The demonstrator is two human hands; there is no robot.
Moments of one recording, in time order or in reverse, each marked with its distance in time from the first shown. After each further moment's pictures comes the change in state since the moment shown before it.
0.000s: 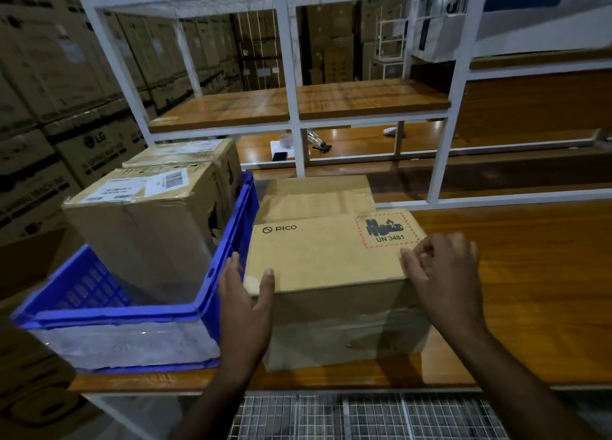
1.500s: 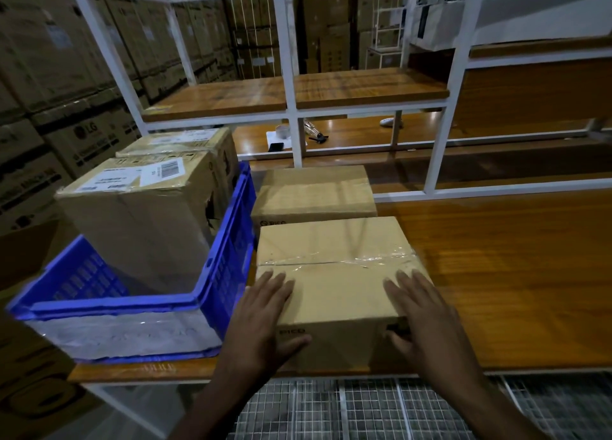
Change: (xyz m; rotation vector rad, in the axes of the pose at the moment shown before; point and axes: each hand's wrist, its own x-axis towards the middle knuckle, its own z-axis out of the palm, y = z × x) left_hand -0.012 -0.051 -0.003 0.672 -0.401 0.506; right_hand -0.072 0.017 -0.003 -0.286 -0.554 -0.194
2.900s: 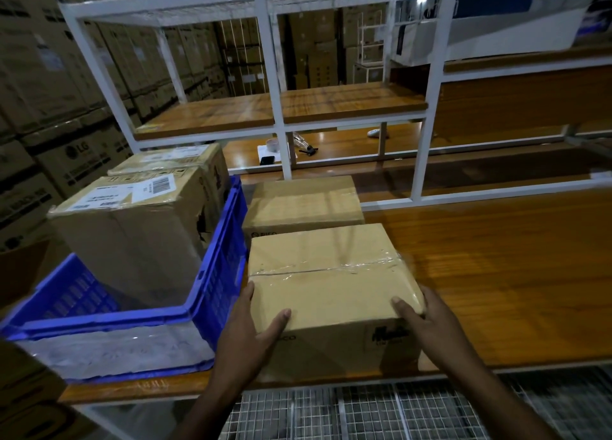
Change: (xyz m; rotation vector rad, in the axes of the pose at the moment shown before) left_hand 0.003 0.007 -0.005 -0.535 0.018 -0.469; right_hand 0.003 0.026 0.004 0.873 0.077 0.323
